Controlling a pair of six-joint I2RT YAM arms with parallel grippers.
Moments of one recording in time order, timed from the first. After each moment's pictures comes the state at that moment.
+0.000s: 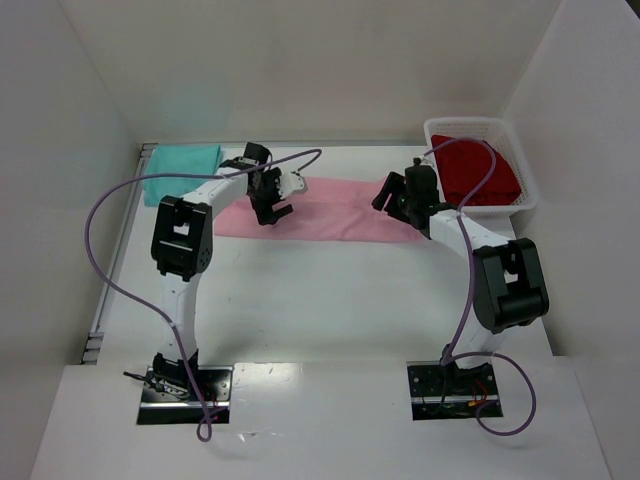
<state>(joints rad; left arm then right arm) -0.25 2.22 1.78 -0.65 0.28 0.96 0.22 1.64 1.02 -0.02 -0.01 0.60</state>
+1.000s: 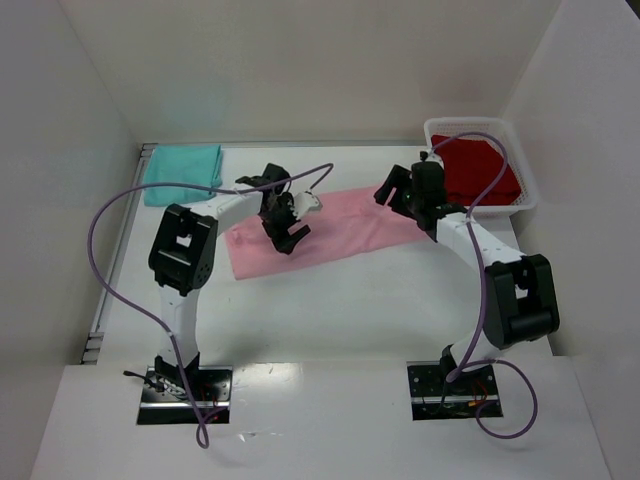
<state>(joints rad) -0.38 2.11 1.57 -0.71 0.30 0.64 0.22 1.54 1.02 -0.04 0.00 0.60</state>
